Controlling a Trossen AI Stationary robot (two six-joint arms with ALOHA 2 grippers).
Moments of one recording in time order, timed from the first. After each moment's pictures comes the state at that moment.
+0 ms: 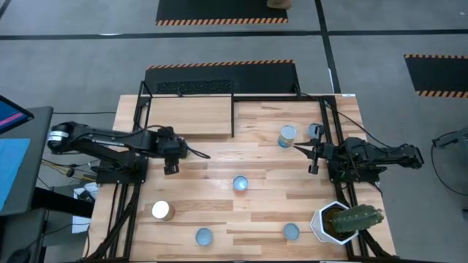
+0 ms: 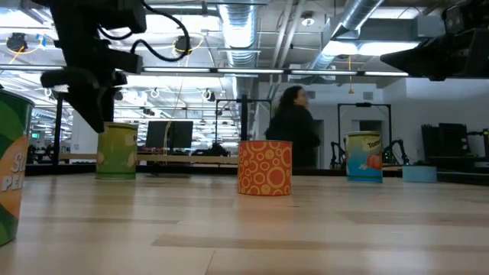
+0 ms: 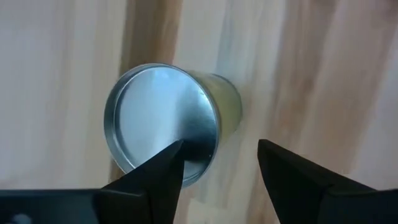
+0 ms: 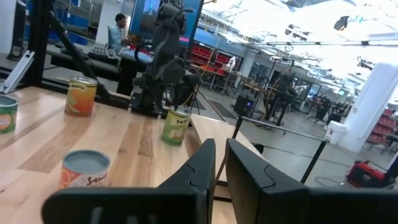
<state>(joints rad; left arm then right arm) 0.01 1.17 0.75 -0.98 -0.32 -0.13 0.03 0.01 0.02 0.13 0.21 -0.33</state>
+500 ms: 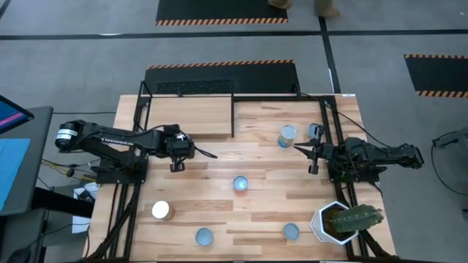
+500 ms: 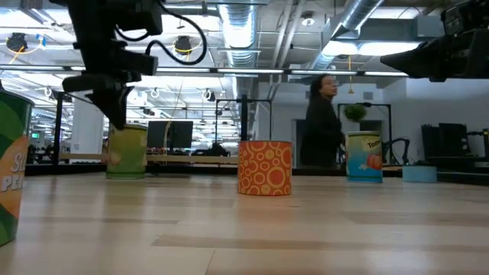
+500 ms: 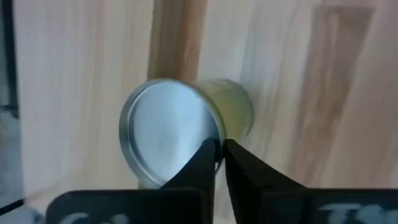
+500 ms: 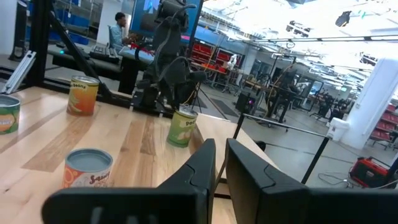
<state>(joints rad) 0.01 1.26 0.84 -0.96 -0.39 -0.09 0.03 0.01 0.02 0.12 0.21 -0.32</state>
